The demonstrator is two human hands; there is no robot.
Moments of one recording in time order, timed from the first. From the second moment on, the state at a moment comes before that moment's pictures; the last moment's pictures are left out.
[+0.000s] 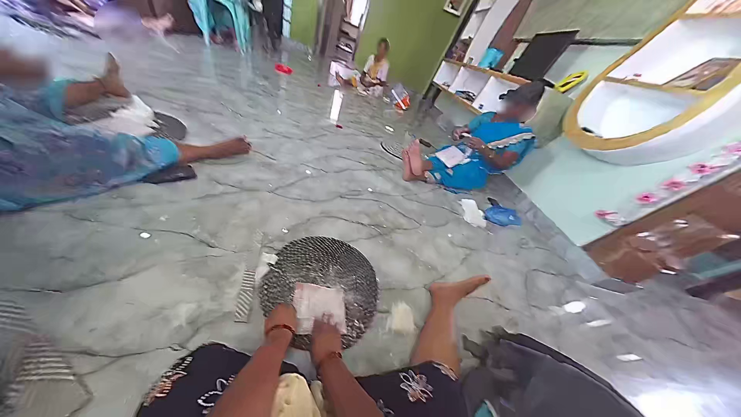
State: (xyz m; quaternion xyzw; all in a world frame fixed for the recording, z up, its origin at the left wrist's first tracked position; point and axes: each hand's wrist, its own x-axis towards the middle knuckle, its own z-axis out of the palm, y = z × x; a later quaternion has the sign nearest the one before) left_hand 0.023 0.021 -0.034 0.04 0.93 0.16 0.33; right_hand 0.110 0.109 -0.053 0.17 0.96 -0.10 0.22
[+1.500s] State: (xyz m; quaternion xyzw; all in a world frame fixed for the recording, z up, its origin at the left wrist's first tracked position) left_hand 0.017 0.021 -0.036 0.06 0.95 0.09 0.30; right_hand 0.096 0.132 -0.065 0.14 0.96 -0.13 0.22
